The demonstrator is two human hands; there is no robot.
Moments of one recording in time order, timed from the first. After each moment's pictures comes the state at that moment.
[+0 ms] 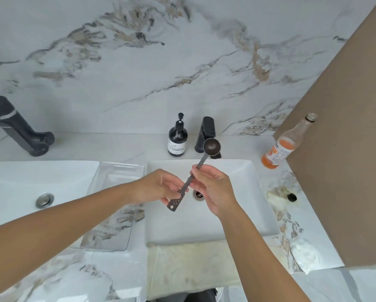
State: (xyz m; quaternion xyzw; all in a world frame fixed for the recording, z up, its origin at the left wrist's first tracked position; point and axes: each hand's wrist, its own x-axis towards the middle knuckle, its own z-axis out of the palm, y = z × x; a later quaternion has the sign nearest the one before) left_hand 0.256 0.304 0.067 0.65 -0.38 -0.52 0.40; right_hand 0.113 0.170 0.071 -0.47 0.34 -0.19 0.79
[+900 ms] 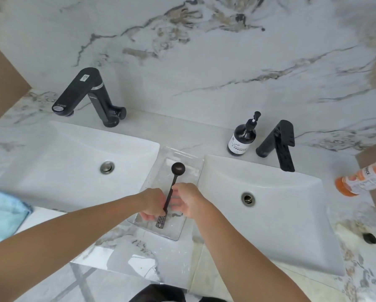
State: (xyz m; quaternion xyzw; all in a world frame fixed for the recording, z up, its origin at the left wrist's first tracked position) left_hand 0.311 0.432 -0.015 0.83 -0.17 -0.52 0.10; right_hand 0.257 0.314 -0.018 -0.49 0.45 0.20 0.72
